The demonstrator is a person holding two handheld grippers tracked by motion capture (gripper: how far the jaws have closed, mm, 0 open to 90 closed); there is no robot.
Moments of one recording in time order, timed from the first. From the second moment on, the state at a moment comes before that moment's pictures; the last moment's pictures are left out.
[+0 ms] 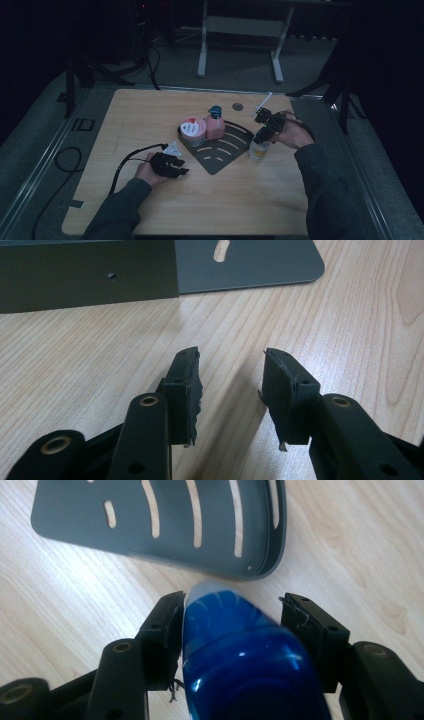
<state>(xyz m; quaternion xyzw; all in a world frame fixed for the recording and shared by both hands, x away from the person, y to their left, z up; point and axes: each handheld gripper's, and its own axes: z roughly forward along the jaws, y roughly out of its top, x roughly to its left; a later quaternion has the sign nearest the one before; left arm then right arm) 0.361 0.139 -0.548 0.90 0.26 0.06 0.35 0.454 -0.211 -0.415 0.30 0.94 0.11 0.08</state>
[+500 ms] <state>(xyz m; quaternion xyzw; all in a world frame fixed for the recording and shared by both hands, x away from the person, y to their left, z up) 0.361 0.139 -0.548 0.90 0.26 0.06 0.35 0.456 -0.212 -0.430 0.30 0.95 0.08 0.06</state>
